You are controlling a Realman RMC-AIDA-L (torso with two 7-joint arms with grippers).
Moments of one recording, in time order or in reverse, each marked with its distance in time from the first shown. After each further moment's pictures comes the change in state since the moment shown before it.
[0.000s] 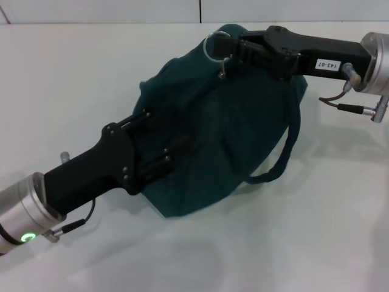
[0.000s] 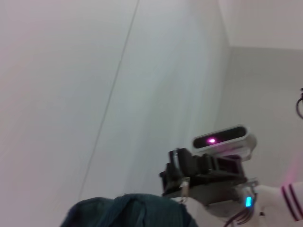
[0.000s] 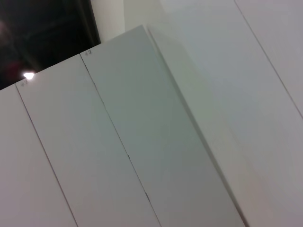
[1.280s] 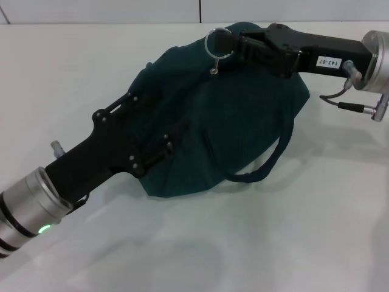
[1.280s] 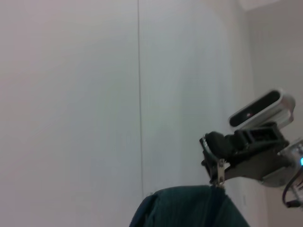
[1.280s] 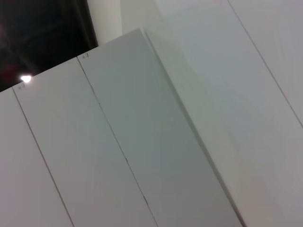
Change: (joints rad) left arm -0.009 -0.008 0.045 -0.074 -0.145 -0.108 0.377; right arm 0.000 -0.002 0.002 0.005 0.009 0.004 0.007
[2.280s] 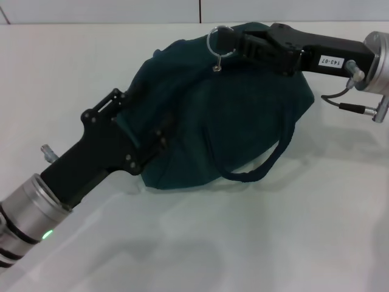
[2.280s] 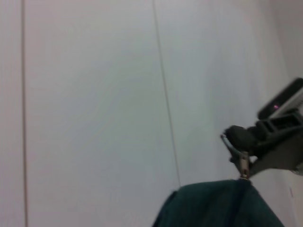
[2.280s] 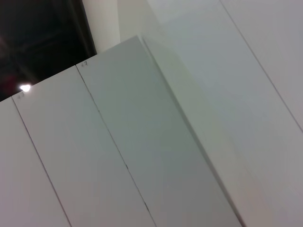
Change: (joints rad) left arm -0.011 -0.002 0.012 -0.120 -0.110 0.013 0.240; right arm -0.002 -0.003 0.000 0.019 0.018 -0.006 0.001
